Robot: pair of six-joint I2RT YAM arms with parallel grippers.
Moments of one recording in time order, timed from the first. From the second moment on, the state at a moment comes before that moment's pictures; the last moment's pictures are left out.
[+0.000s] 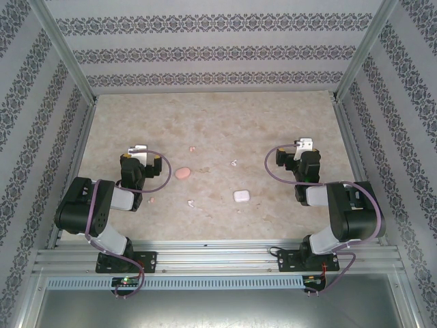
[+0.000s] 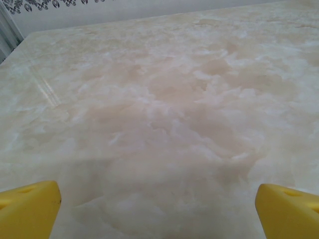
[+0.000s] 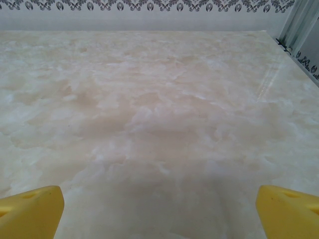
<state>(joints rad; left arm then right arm) -0.06 1.59 0.33 0.90 -0.15 0.05 0.03 1.52 0.37 0.79 0.06 0.03</state>
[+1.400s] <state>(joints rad) -0.04 1.18 0.61 0.24 -0.05 -0.16 0.29 1.30 0.89 -0.43 0.03 0.26</state>
